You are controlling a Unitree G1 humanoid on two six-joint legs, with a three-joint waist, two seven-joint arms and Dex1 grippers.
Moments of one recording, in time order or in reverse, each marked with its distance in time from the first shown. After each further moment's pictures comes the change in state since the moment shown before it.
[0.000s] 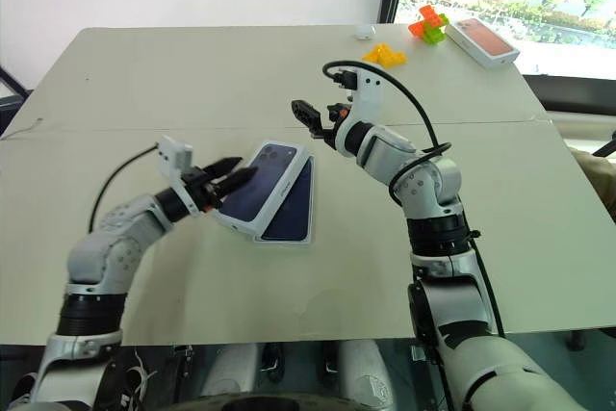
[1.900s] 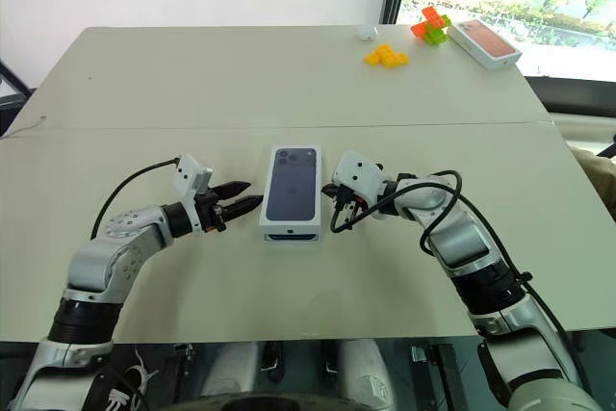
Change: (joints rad) left arm 0.091 0.027 -0.162 -0.044 0.113 0.051 -0.086; right arm 0.257 -0.325 0.263 -0.170 -0.659 -0.320 0.795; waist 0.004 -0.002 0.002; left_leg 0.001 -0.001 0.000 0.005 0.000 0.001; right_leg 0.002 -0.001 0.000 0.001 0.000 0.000
